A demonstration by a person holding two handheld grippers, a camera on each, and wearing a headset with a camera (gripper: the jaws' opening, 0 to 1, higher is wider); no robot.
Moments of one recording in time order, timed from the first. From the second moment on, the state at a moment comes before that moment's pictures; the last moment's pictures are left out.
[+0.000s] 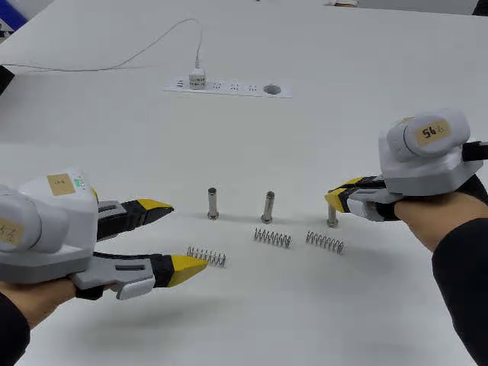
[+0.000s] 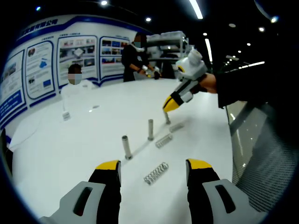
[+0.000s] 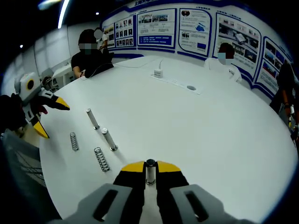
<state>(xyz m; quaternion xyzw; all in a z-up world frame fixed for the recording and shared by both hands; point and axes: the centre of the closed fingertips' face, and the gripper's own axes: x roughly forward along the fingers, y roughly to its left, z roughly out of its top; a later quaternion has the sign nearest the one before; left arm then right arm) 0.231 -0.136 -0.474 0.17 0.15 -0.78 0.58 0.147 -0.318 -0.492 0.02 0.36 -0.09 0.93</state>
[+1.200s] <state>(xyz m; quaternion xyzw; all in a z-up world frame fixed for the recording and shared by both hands) 0.229 -0.136 -0.477 0.17 0.15 -0.78 0.58 0.133 -0.316 -0.499 0.01 0.36 -0.08 0.93</state>
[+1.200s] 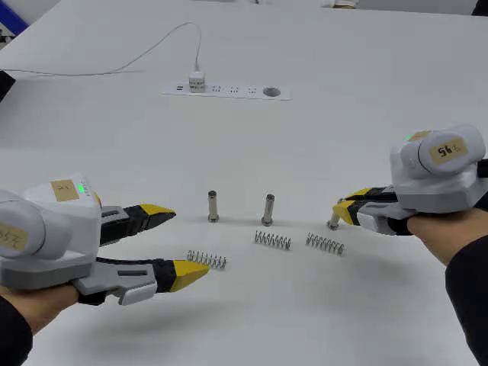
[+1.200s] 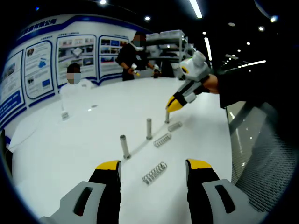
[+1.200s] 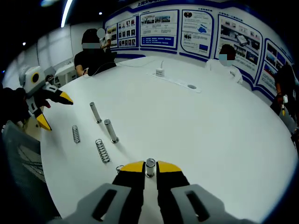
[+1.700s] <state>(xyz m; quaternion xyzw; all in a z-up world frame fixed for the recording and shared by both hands) 0.227 -0.137 -0.477 0.17 0.15 -0.78 0.58 0.122 -0.315 -0.501 0.02 0.36 -0.08 0.93</state>
